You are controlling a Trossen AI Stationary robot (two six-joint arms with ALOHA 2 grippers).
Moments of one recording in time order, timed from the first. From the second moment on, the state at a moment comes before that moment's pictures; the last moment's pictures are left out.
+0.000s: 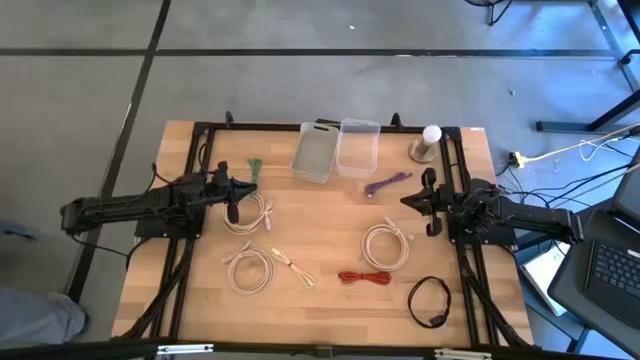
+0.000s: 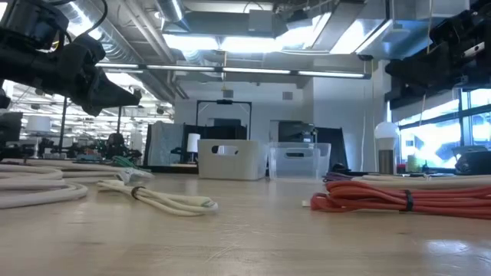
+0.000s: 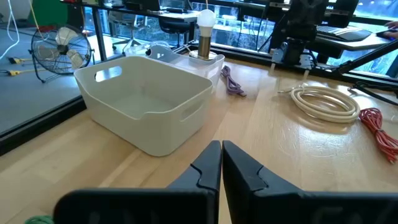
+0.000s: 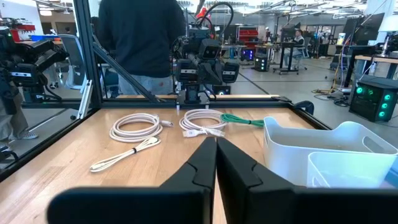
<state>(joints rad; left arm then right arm) 0.23 0.21 0.02 0.00 -0.13 -0.14 -0.14 0.03 0.01 0.05 -0.15 0.02</state>
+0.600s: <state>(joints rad) 0.23 0.21 0.02 0.00 -0.13 -0.14 -0.14 0.03 0.01 0.05 -0.15 0.02</state>
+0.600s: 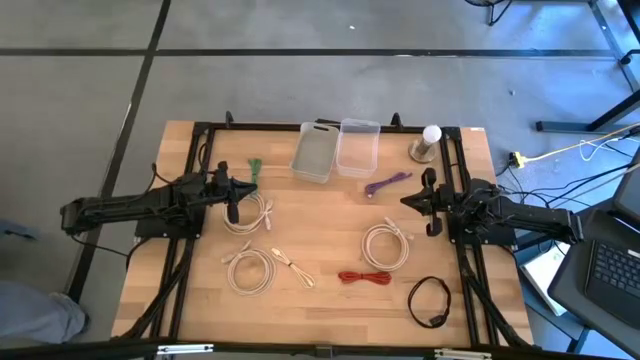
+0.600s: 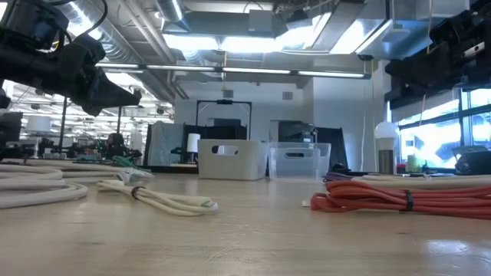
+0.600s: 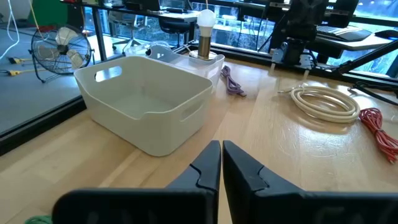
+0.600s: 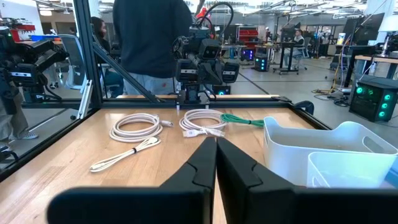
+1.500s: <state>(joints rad) 0.23 0.21 0.02 0.00 -0.13 -0.14 -0.14 0.03 0.01 0.05 -0.15 0.02</state>
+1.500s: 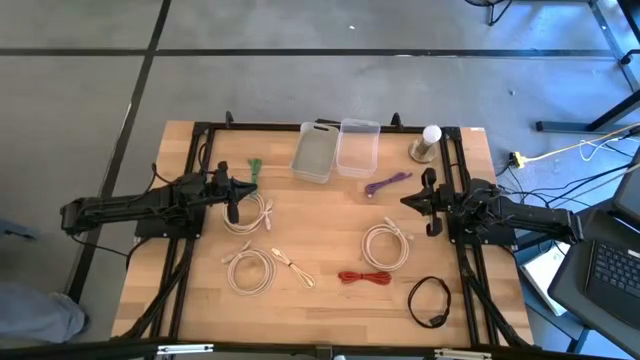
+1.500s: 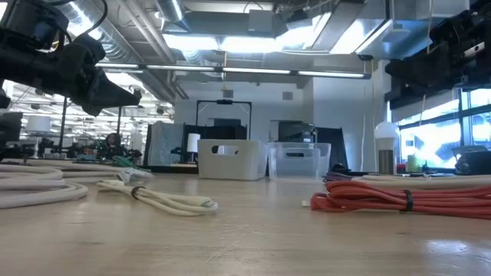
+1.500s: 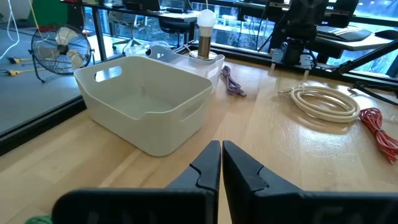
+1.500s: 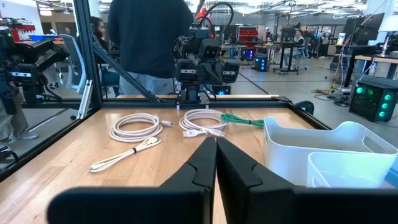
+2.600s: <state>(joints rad) 0.23 0.21 0.31 -0.25 -0.10 0.05 -0.14 0.03 0.01 0.41 -0.18 0.16</state>
